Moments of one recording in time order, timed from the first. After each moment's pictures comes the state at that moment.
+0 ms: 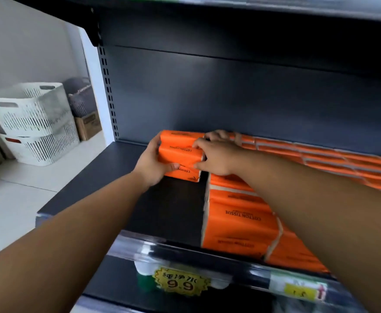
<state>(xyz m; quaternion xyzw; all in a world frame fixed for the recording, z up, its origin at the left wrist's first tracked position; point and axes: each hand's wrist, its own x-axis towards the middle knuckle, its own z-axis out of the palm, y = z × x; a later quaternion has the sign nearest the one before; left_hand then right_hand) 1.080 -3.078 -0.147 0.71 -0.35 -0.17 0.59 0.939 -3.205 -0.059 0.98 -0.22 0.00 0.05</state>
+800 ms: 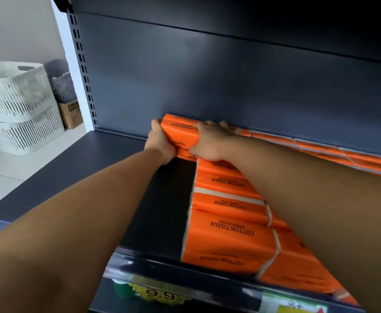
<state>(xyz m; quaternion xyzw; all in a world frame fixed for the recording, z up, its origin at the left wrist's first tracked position) 1.091 -3.171 -0.147 0.84 -0.27 -0.10 0.46 0.966 -3.244 -0.067 0.95 -0.31 -0.01 -0.01</state>
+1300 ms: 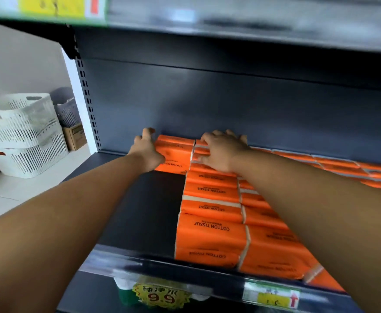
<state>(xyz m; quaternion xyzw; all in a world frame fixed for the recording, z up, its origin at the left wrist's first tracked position) 1.068 -3.127 -0.085 0.88 -0.31 -0.07 0.35 0.905 -3.246 -0.032 0.96 -0.27 0.05 0.04</state>
